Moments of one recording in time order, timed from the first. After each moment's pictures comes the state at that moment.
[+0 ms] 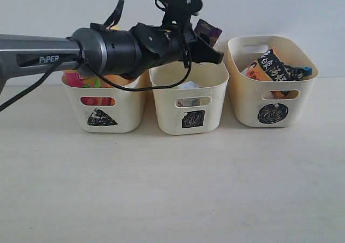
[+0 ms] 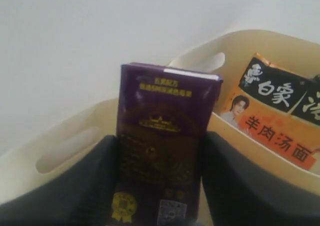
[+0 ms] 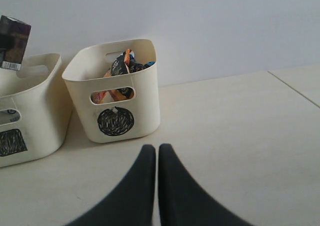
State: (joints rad) left arm -0.63 2.24 -1.81 -0.84 -0.11 0.96; right arm -0.03 0.00 0.00 -0.05 0.16 0.19
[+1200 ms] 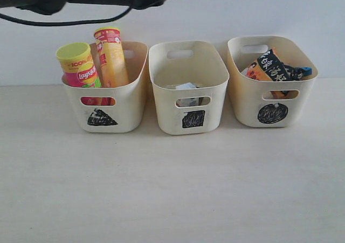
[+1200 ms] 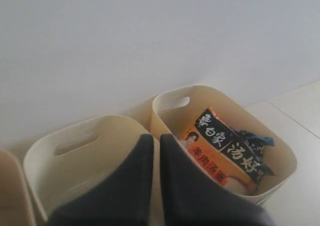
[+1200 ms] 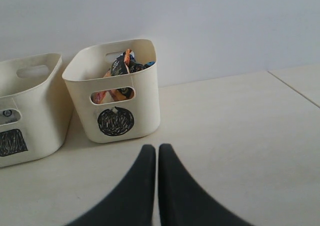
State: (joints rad) left arm -0.51 1.82 -1.59 -0.85 0.17 0.71; right arm -0.03 0.00 0.00 -0.05 0.16 0.19
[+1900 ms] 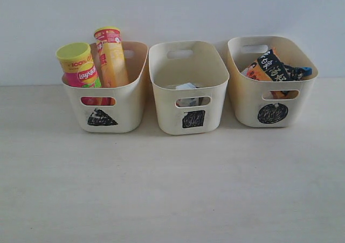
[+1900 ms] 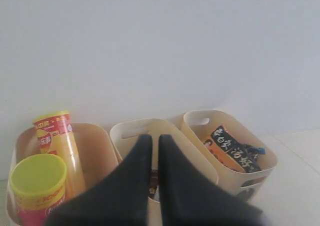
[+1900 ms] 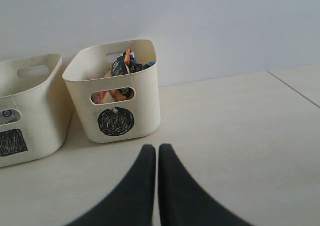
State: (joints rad) left arm -0.33 1.00 -0.95 -0.85 0.20 0.67; right arm -0.03 0.00 0.00 -0.05 0.16 0.19
